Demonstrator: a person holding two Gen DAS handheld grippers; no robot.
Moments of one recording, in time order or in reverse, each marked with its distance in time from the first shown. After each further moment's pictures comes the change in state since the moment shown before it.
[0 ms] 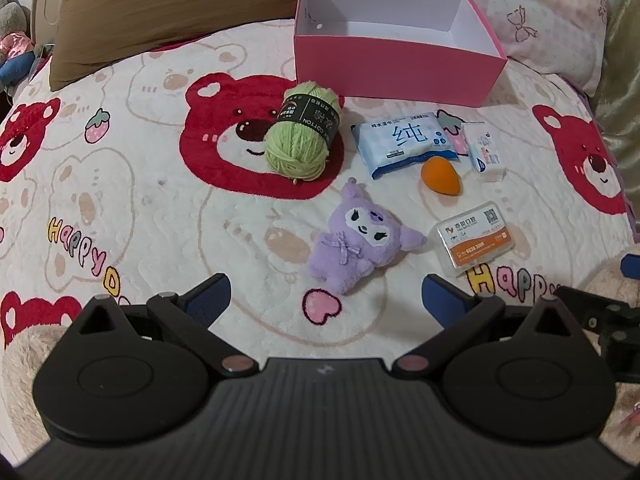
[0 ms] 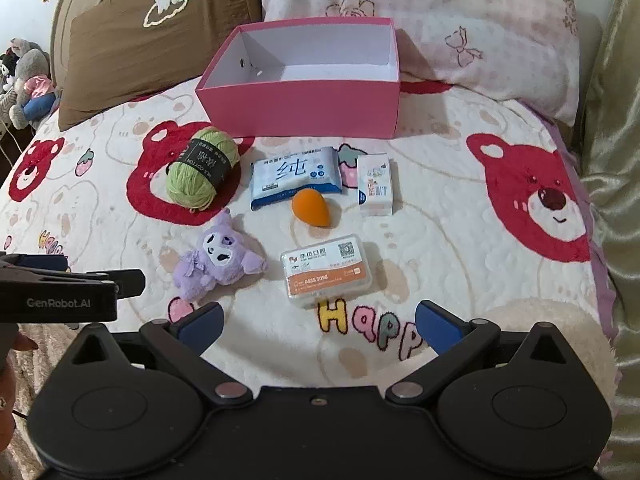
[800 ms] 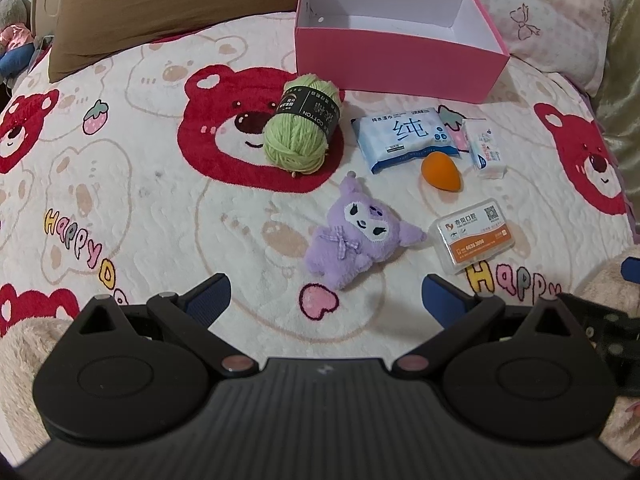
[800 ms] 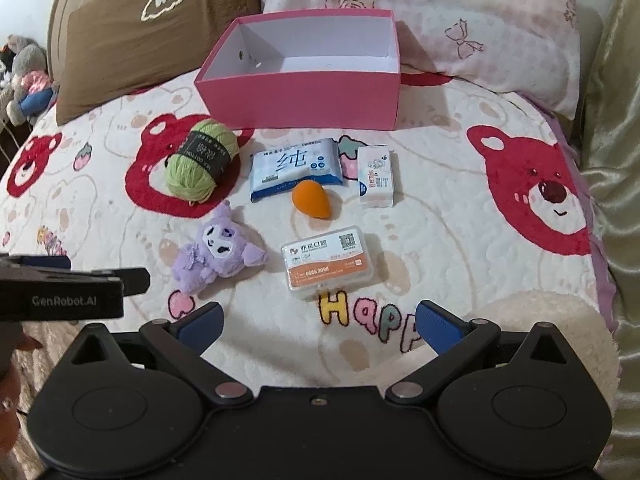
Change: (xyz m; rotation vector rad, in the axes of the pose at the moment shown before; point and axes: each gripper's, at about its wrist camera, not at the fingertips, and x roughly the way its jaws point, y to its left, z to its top) left arm 0.004 0.001 -0.003 -0.012 0.008 -0.001; right arm 0.001 0.003 -0.002 -0.013 0.020 -0.006
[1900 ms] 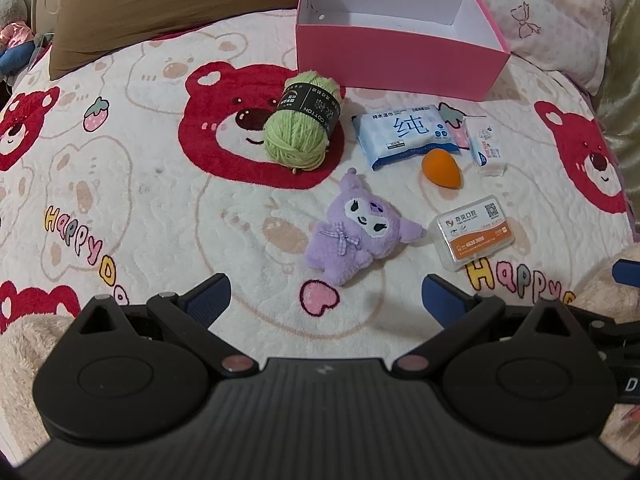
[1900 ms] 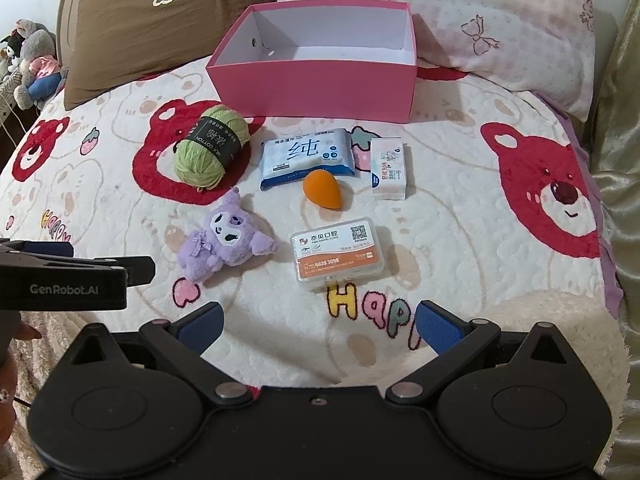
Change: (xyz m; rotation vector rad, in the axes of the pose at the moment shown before) left arm 0.003 -0.003 -0.002 -0.007 0.011 -0.001; right arm 0.007 0.005 -0.002 -0.026 0.027 0.019
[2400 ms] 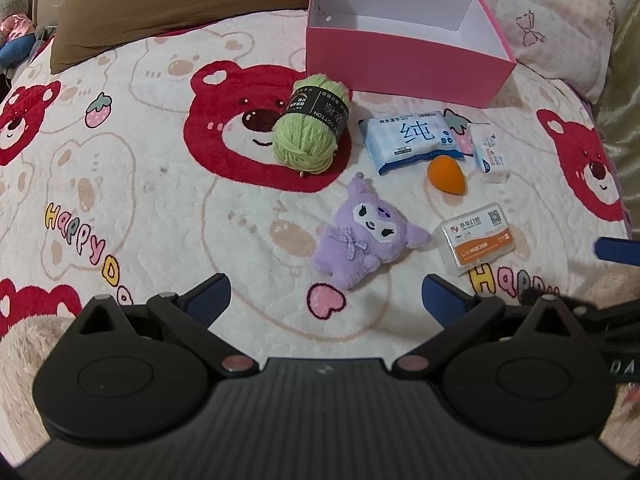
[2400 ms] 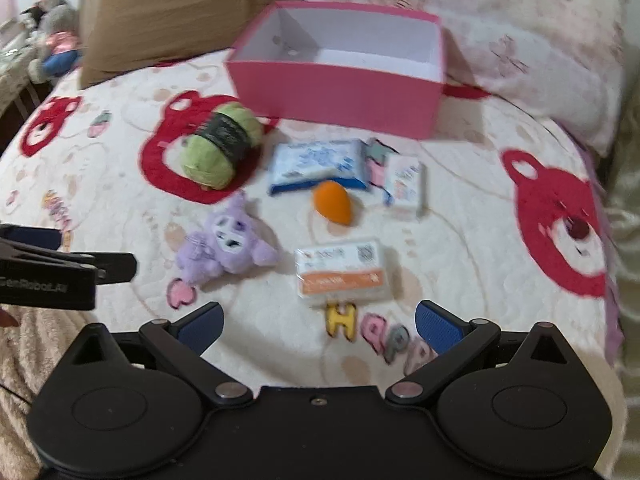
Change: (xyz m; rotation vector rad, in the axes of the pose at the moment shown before) left arm -0.005 0.019 0.009 -0.030 0.014 -0.027; right arm 0.013 0.006 0.017 -0.121 -0.008 0.033
